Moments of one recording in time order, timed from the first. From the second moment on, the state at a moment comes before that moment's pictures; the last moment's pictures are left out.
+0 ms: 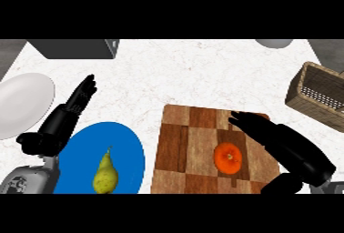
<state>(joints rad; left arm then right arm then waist) -0.15 0.30 -0.08 -1.58 0.04 -0.09 -0.01 -0.10 -0.49 0.29 -1.88 0.57 0.44 0.05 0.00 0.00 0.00</state>
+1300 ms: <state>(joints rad) -0.16 0.20 0.01 -1.60 -0.05 -0.16 0.03 -0.03 -0.31 0.30 -1.87 0.83 0.51 -0.05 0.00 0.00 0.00</state>
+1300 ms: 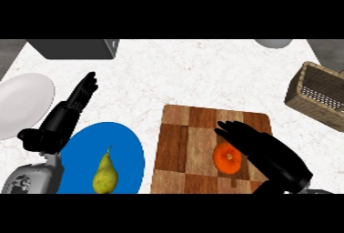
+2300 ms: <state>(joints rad) -0.15 0.18 0.04 -1.60 -0.08 -0.21 0.01 -0.09 -0.21 0.32 -1.59 1.01 0.44 -0.10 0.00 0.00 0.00</state>
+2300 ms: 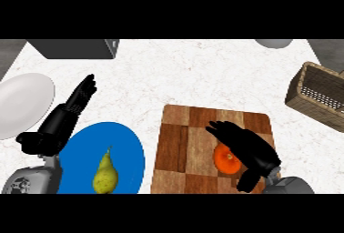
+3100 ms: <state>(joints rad) -0.16 0.18 0.08 -1.61 -0.06 -0.25 0.03 -0.11 -0.23 0.37 -1.53 1.14 0.40 -0.21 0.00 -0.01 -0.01</state>
